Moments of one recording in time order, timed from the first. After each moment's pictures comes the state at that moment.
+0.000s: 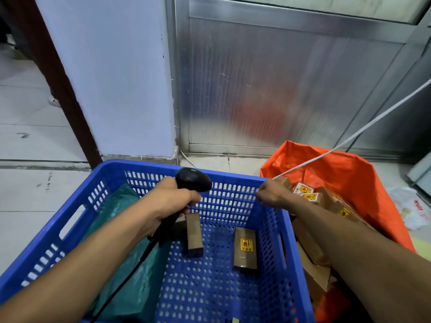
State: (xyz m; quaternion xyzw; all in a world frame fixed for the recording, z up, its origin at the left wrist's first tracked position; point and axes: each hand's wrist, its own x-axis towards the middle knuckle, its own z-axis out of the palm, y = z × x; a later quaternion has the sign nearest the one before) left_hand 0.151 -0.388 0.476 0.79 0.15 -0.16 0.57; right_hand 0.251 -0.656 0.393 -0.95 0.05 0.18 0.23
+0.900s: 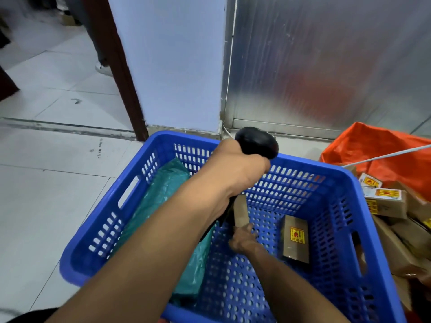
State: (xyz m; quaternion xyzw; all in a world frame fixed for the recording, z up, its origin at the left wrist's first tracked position) left_hand 0.162 -0.353 0.483 0.78 0.14 -0.13 0.59; right_hand 0.204 -0.451 0.167 -0.90 0.06 0.40 0.14
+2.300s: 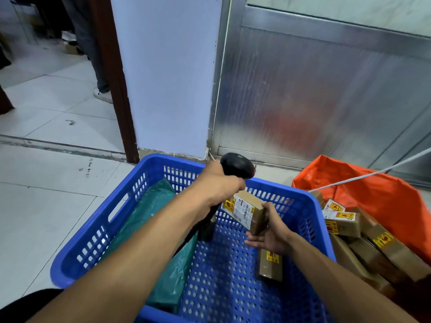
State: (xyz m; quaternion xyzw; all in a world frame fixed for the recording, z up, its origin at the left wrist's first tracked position) left_hand 0.147 -0.362 0.499 0.79 0.12 -0.11 0.59; right_hand 0.198 -0.557 0.338 -0.59 0.26 0.33 0.69
